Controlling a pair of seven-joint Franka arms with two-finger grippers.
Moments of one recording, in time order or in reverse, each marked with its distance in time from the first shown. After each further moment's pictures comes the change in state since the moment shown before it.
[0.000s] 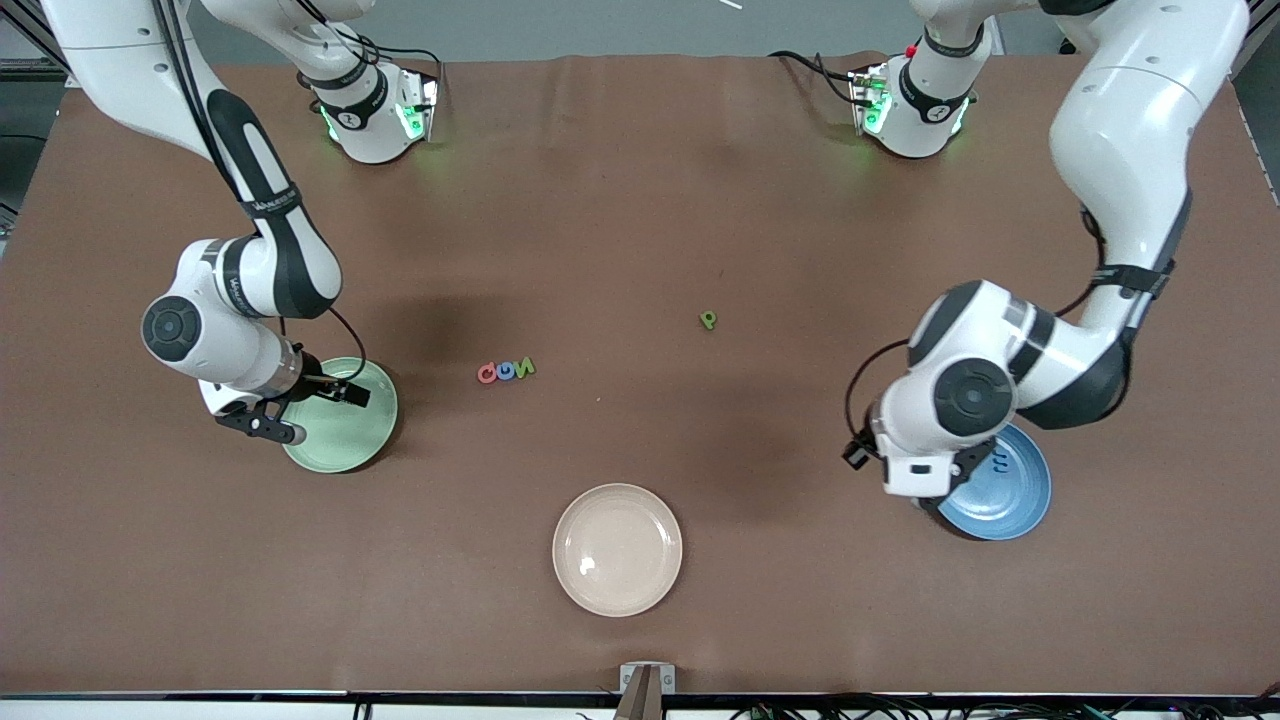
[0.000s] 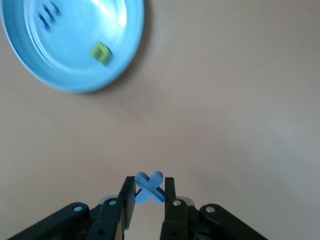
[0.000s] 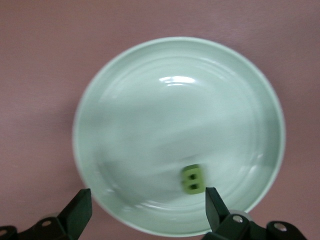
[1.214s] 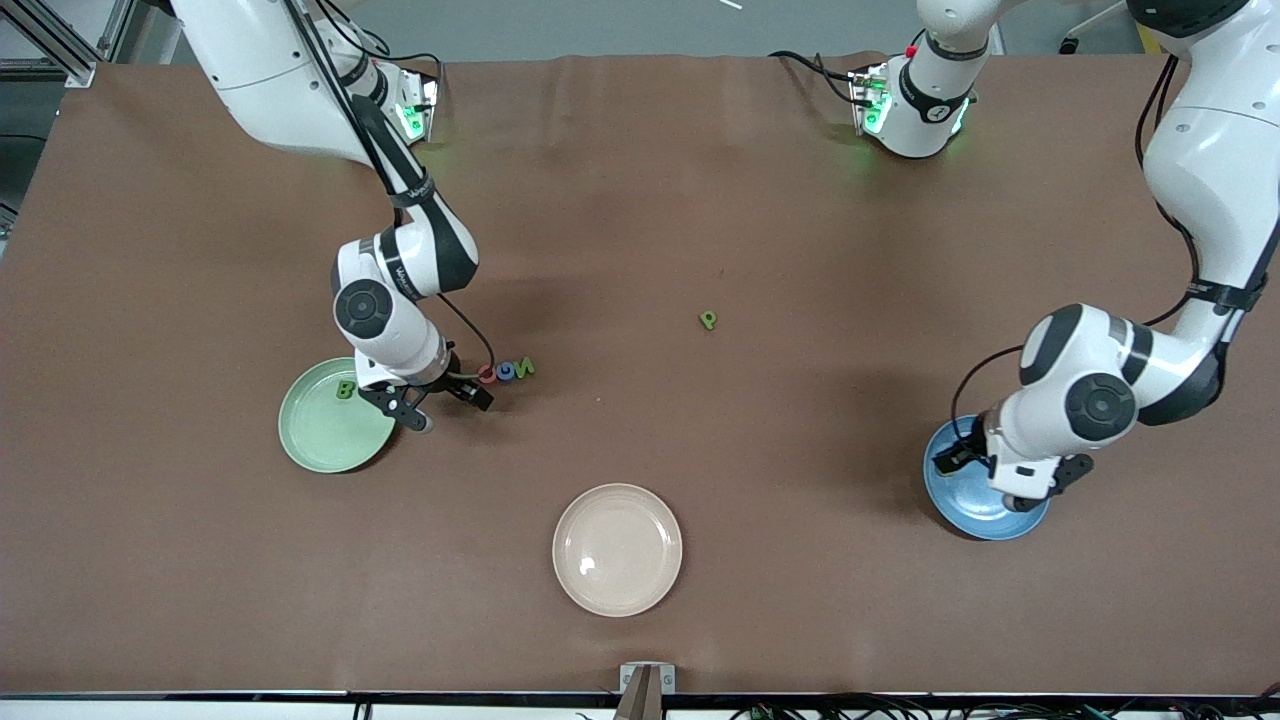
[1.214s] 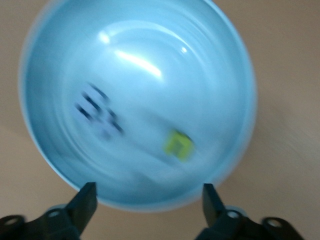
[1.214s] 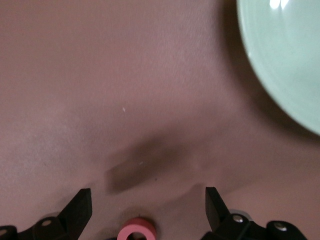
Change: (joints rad) left arm 0.315 0.036 -0.094 -0.272 0.171 0.262 0.160; right arm 0.296 0.118 0.003 -0.013 0.000 0.198 0.500
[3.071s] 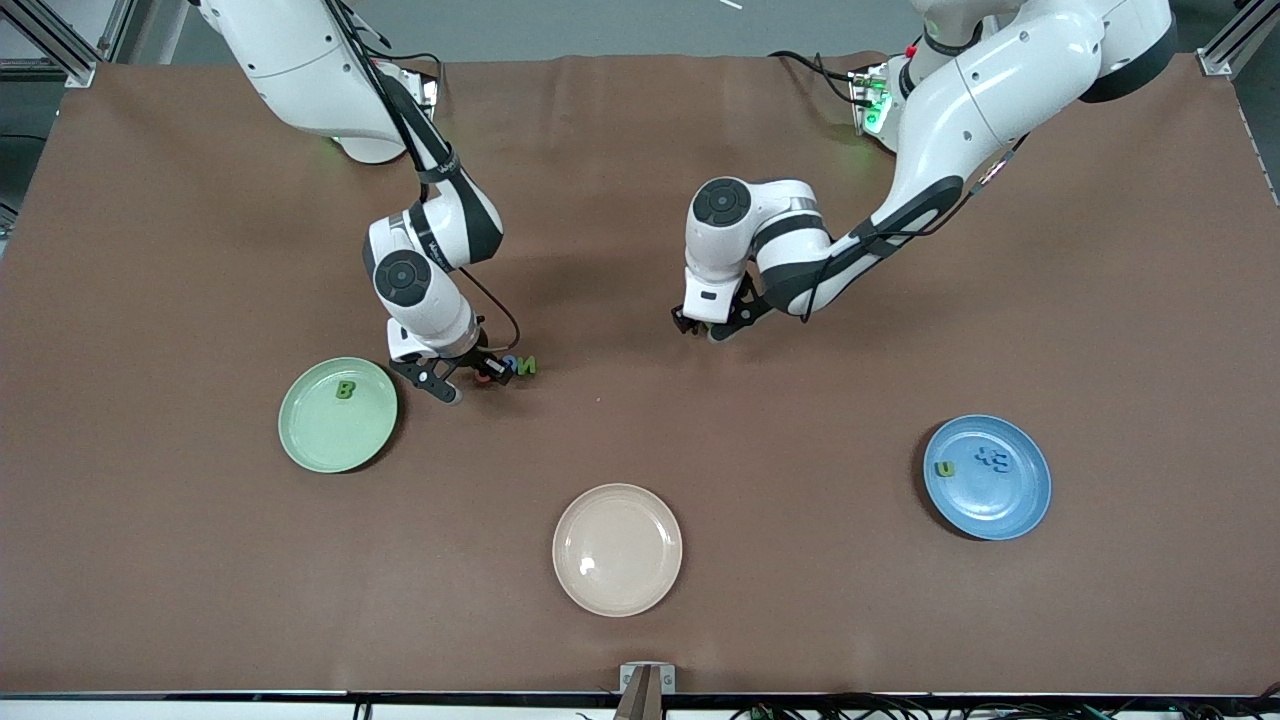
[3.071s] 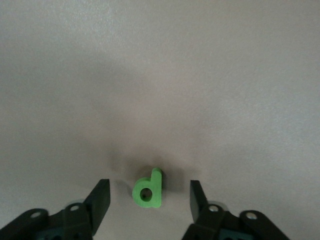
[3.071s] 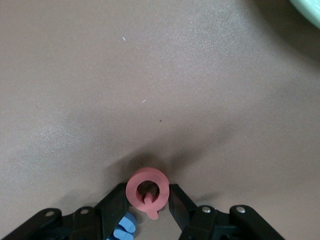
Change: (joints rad) left arm -0.486 -0.012 -0.096 -0.323 0.259 0.227 -0.909; right arm 0.080 -0.027 -0.003 -0.091 -0.002 0.078 0.090
